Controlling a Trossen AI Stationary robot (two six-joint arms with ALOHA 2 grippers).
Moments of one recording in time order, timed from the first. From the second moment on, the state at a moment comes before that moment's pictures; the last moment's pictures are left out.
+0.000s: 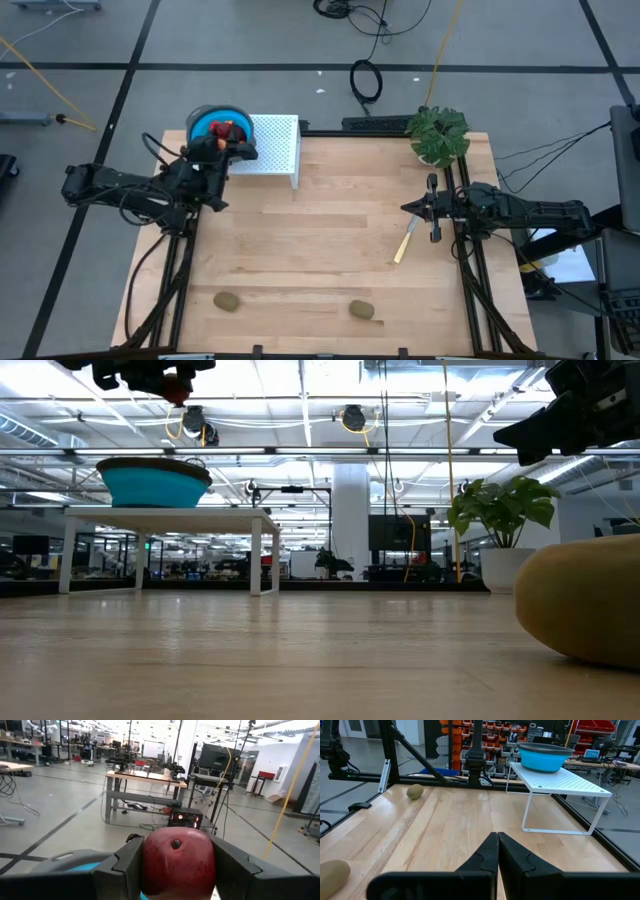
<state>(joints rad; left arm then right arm) -0.04 1.05 0.68 0.99 -1.52 0.40 -0.05 0.20 0.21 -0.10 -0.02 -0.07</state>
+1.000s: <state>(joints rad) 0.22 1.05 0.85 -0.18 -0.90 -0.59 -0.05 0.20 0.21 -0.10 -0.02 -0.02</state>
